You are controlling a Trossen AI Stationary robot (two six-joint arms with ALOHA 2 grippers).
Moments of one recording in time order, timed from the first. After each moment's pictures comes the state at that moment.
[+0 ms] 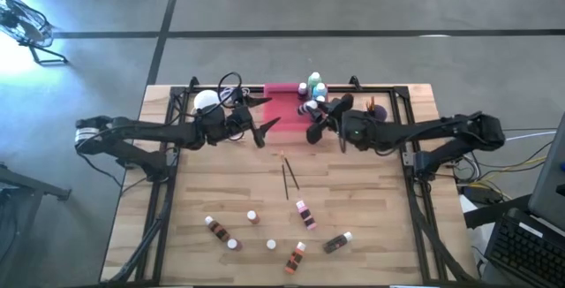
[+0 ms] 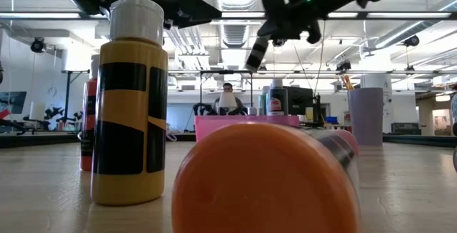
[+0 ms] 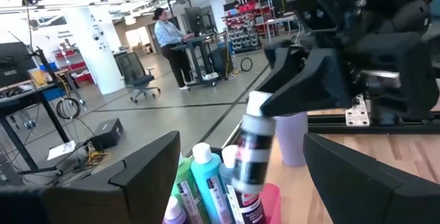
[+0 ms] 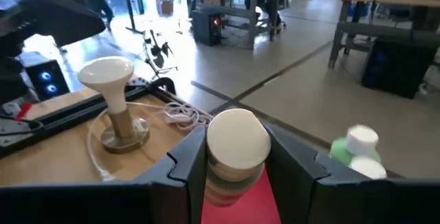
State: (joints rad) left arm 0.20 1.26 0.69 0.66 -0.25 0.25; right arm -0.11 1.37 0.82 0.34 0.65 0.21
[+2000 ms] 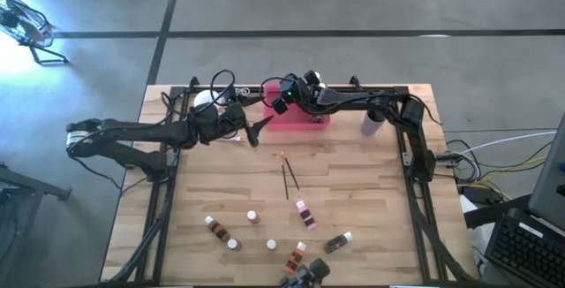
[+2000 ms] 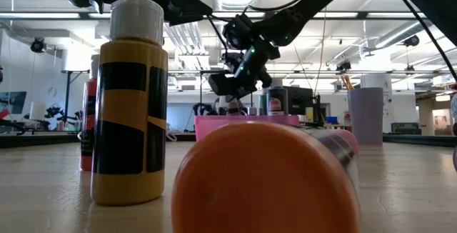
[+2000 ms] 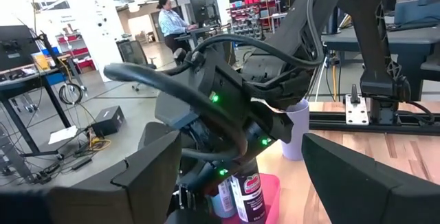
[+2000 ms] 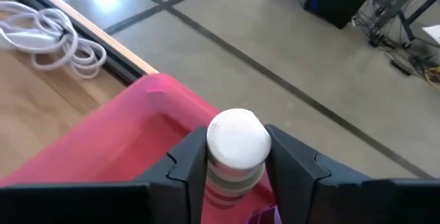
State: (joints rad) left arm 0.20 1.16 0.68 0.53 -0.27 0.20; right arm -0.41 2.08 1.50 -0.07 0.56 0.17
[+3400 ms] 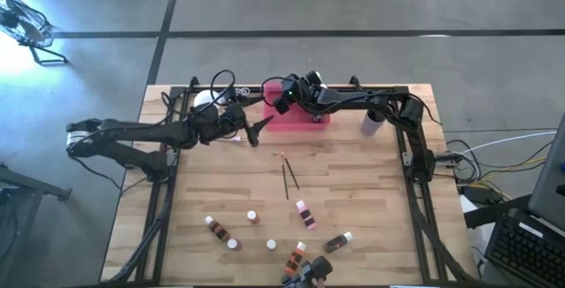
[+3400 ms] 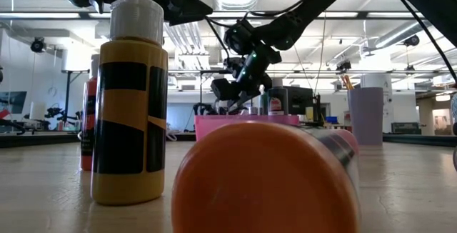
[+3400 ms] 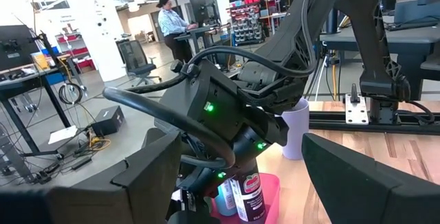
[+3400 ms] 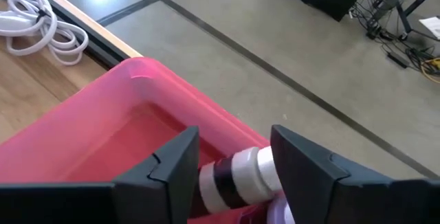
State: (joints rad) left arm 0.20 1.16 0.68 0.53 -0.27 0.20; right arm -0.43 2.09 1.49 -0.08 0.56 0.17
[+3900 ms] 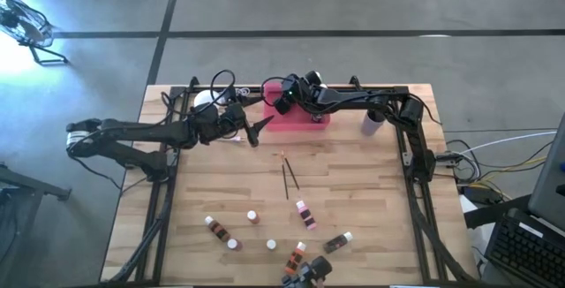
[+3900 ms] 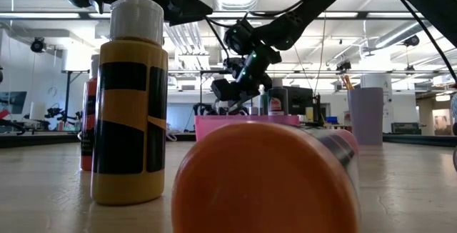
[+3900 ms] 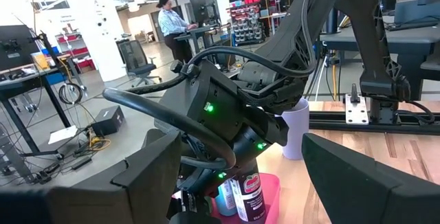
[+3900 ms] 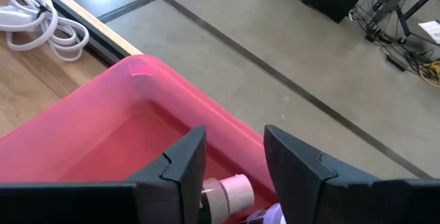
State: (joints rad) left arm 0.20 1.16 0.68 0.53 -0.27 0.20; right arm -0.43 2.09 1.49 -0.08 0.56 0.15
